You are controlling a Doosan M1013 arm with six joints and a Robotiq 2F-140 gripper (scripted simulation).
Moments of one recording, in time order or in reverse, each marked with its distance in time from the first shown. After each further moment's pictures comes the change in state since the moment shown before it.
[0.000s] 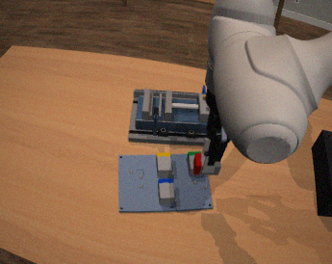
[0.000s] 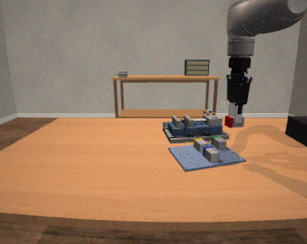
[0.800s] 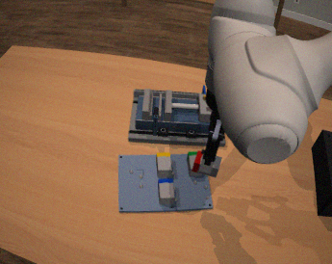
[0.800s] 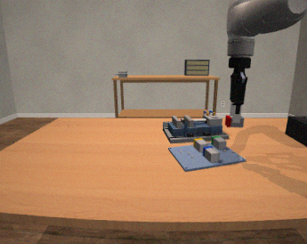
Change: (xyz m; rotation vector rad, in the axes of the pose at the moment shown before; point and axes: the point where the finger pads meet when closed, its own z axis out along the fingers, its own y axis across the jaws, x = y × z) arm 0.000 0.000 0.000 -0.001 0.000 0.282
